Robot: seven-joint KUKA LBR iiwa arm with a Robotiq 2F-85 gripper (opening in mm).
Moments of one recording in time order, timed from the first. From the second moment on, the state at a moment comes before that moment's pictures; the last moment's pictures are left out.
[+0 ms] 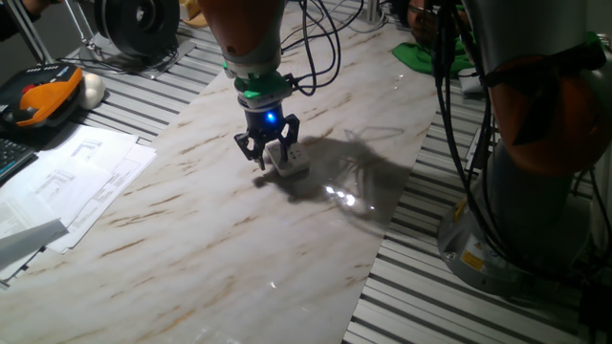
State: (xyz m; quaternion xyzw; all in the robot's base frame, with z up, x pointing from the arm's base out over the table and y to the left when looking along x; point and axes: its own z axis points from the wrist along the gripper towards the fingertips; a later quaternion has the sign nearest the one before) arm 0.474 0.015 0.044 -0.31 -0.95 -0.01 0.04
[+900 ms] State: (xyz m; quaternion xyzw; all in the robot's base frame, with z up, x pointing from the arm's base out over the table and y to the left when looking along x) arm 0.479 0.011 0.064 -0.31 -0.95 -0.01 0.06
